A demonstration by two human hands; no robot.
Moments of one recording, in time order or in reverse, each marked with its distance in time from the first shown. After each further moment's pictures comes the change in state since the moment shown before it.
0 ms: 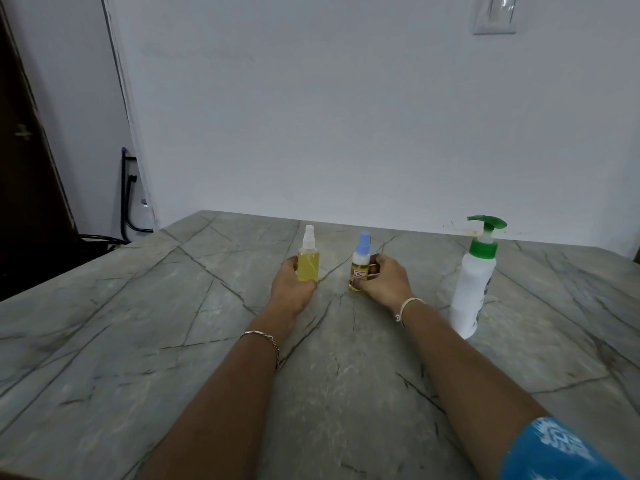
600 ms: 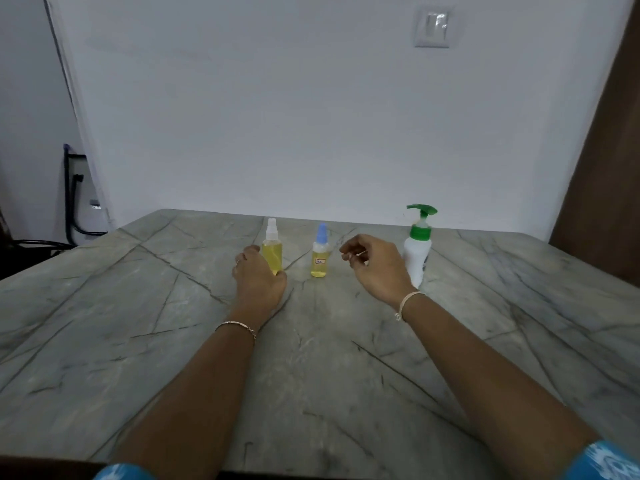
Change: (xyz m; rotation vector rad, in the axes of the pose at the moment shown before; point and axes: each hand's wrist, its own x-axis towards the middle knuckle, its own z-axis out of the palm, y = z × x) left_hand -0.032 0.019 0.001 0.397 0.158 0.136; right_hand -0.070 -0.019 -0.063 -0.158 0.158 -0.296
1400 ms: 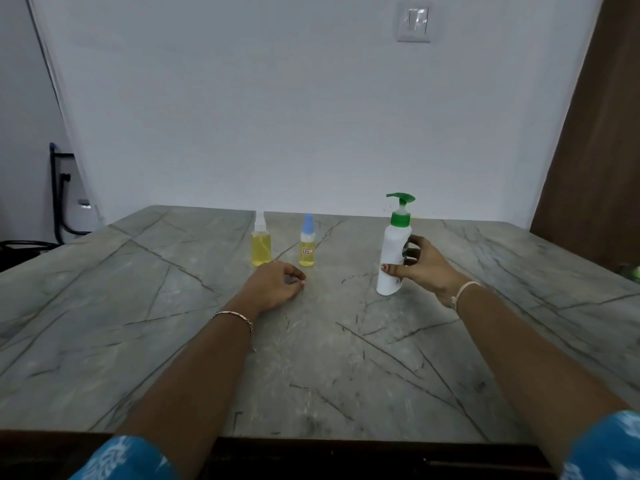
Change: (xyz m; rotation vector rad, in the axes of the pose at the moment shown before) left_hand -0.023 0.009 0.002 0.189 -0.468 0.332; right_hand -0.029 0.063 -0.072 0.445 -0.077 0.436
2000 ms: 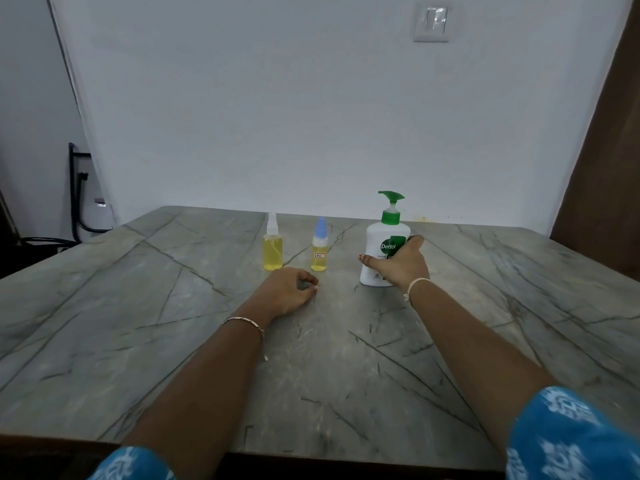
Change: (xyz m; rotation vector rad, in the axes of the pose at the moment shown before) left_hand 0.000 0.002 -0.001 -0.025 -0.060 -0.035; right_hand 0.037 -0.005 0.062 -0.274 0.255 0.009
